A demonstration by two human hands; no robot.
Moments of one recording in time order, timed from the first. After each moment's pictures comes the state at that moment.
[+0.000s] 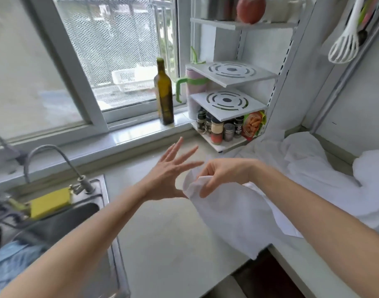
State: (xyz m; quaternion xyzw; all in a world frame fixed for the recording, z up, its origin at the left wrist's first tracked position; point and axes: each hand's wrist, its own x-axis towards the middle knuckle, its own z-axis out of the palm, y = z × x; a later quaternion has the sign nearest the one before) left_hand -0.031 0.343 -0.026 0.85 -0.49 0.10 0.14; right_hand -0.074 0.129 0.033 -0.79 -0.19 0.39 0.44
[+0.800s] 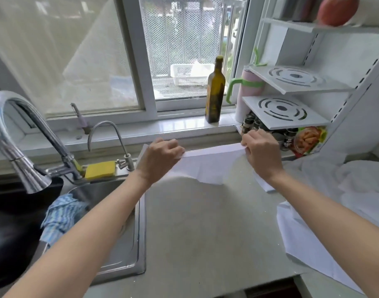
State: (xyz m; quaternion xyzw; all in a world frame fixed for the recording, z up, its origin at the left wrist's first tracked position) left_hand -0.047 0.416 0.001 0.88 -0.29 0.37 0.02; right_hand -0.012 0.128 -0.002 -0.93 -0.18 -0.32 0.05
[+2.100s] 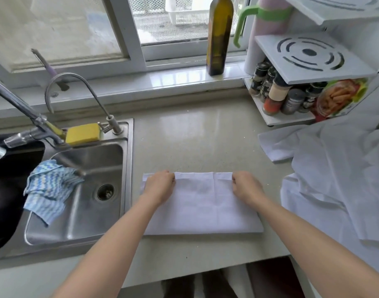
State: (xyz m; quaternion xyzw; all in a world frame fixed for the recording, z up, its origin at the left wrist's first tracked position) left_hand -0.068 0.373 -0.185 0.99 -0.01 -0.15 0.06; right_hand -0.039 0.117 -0.196 -0.98 -0.05 0.18 0.10
